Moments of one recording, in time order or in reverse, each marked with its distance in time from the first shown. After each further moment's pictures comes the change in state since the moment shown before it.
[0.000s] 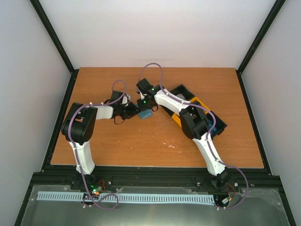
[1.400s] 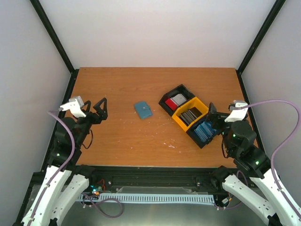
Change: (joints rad) left arm -0.005 -1.413 -0.315 -0.247 -0.558 0.243; right arm -0.092 -1.895 -1.201 0.275 0.679 -0.016
